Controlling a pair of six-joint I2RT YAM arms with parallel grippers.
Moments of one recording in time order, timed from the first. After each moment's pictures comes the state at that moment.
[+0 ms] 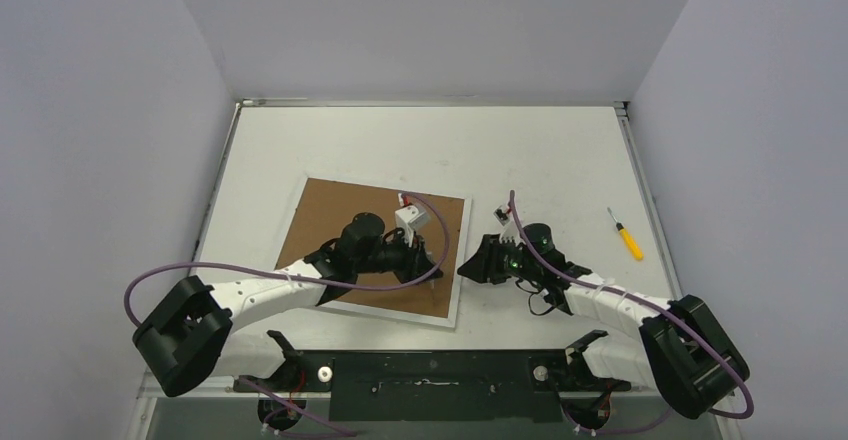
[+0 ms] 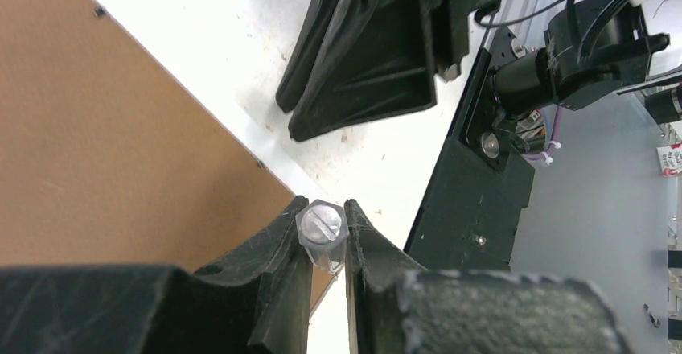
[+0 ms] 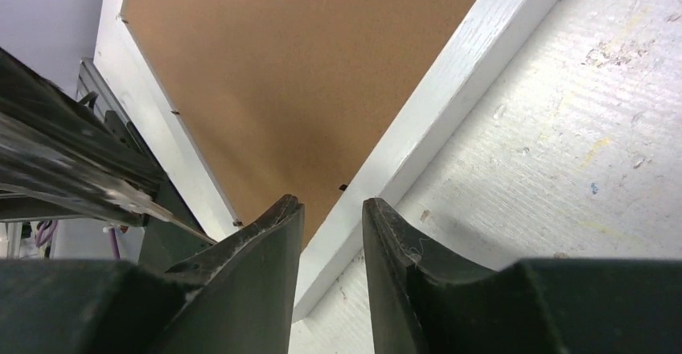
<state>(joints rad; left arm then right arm) -0.83 1.28 0.61 0.25 0.45 -0.39 0.52 1.18 0.32 0.29 -0.48 0.58</state>
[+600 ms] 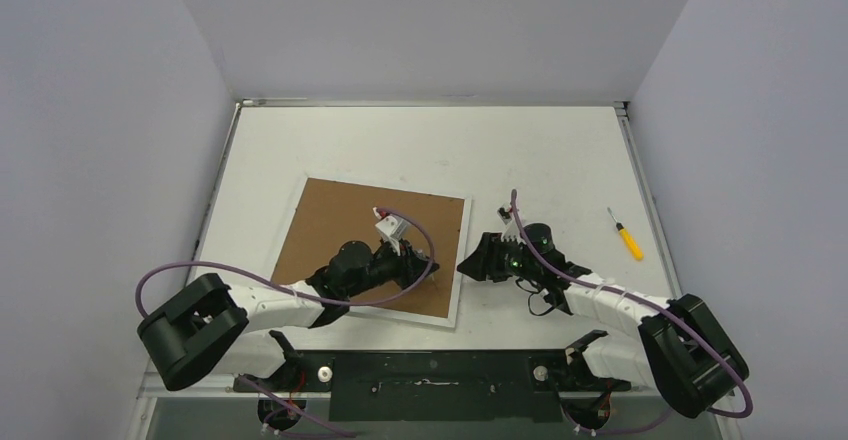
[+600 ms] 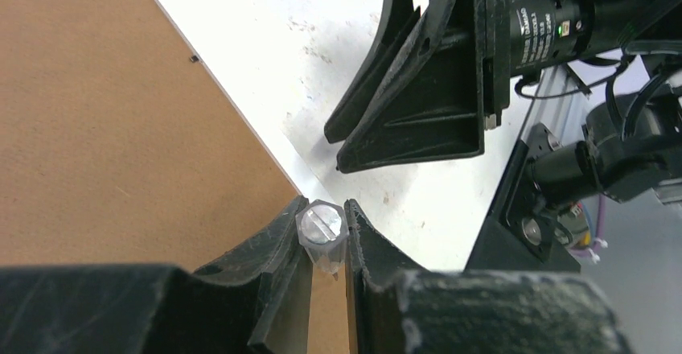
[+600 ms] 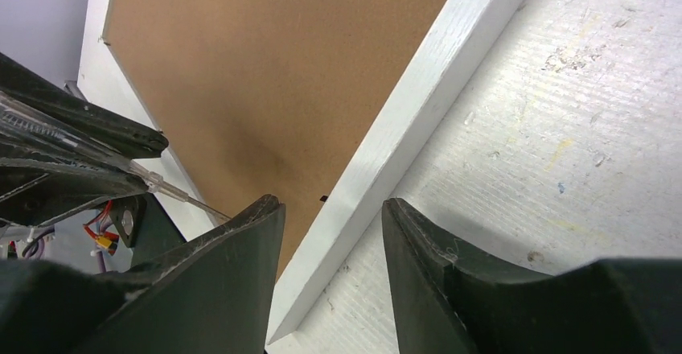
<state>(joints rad) -0.87 1.30 0.34 0.76 0.20 -0.51 0.52 1.17 0.31 0.29 -0.42 0.59</state>
